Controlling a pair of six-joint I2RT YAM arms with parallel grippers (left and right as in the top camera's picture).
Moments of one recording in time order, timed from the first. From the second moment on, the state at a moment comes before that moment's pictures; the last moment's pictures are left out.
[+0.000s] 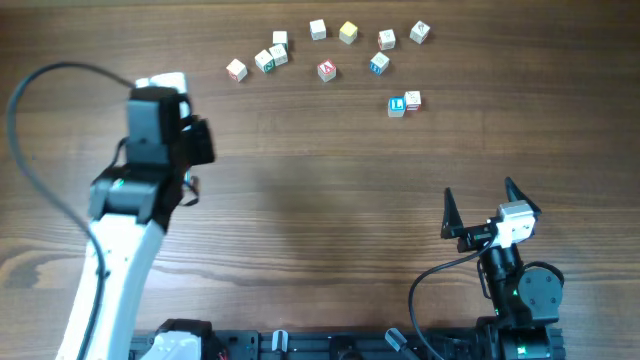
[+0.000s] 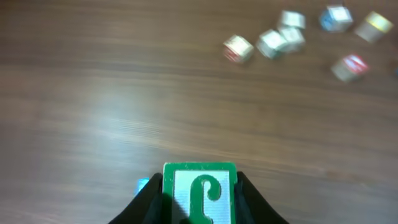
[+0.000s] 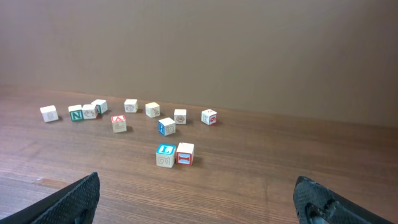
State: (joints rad) left arm -0.07 1.18 1.08 -0.70 -0.20 -0.19; right arm 0.04 0.01 0.01 0.00 -0.12 -0.06
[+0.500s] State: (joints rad) left arm 0.29 1.25 1.08 -0.78 -0.26 -0.14; right arm 0.04 0.01 0.01 0.00 -0.12 -0.05
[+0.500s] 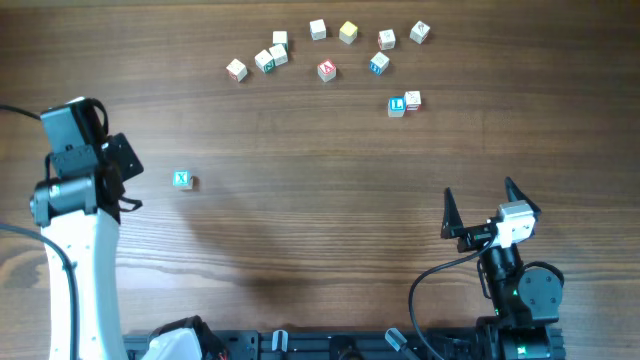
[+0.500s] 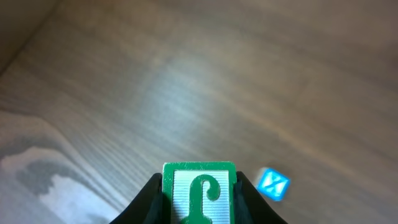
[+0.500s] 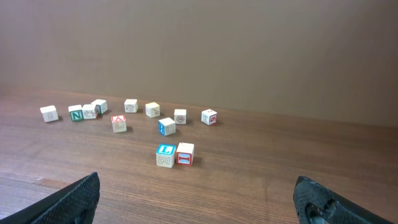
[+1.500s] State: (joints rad) left arm 0.33 1.78 1.06 -0.64 -0.07 0.11; right arm 0.04 0.01 0.01 0.00 -0.12 -0.06
